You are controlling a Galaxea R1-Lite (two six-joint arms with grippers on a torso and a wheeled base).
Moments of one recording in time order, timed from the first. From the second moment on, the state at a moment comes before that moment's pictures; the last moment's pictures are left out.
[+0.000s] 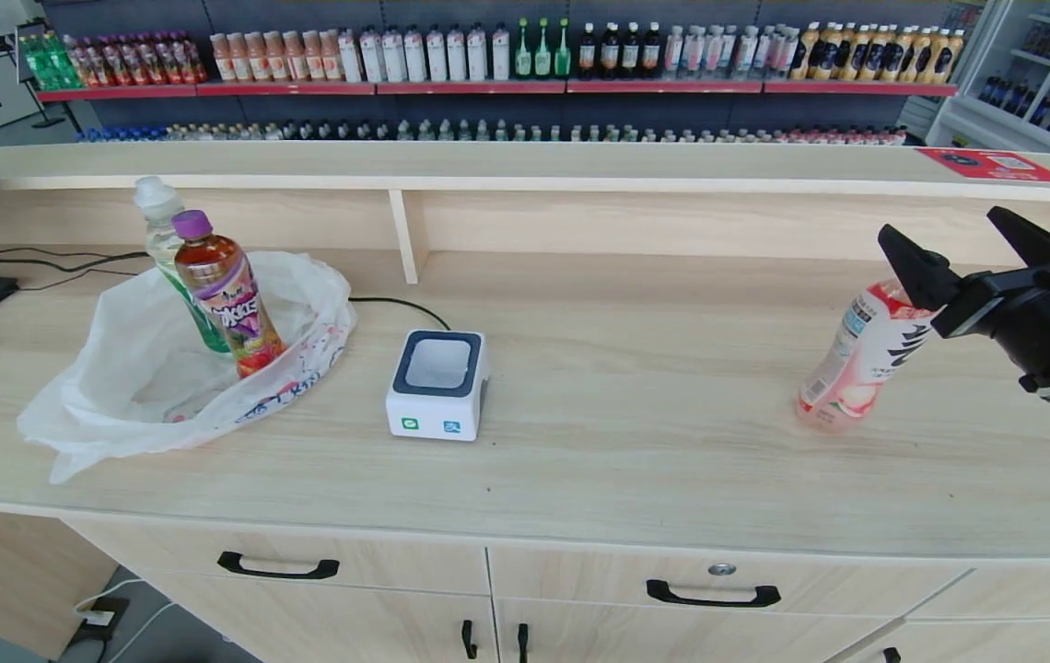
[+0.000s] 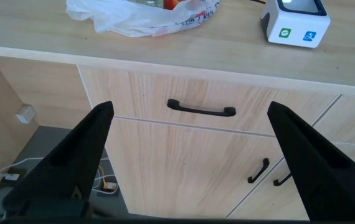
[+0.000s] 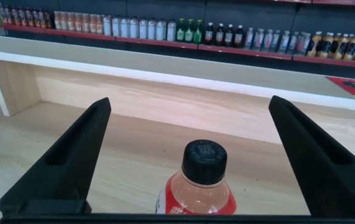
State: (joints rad) left arm 0.00 0.00 0.00 0.00 0.00 0.00; right arm 0.02 1.64 -0.53 -1.57 0.15 -0.07
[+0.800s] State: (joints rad) left arm 0.00 0.00 0.00 0.00 0.00 0.00; right arm -0.05 1.71 -0.49 -1.57 0.15 -0.05
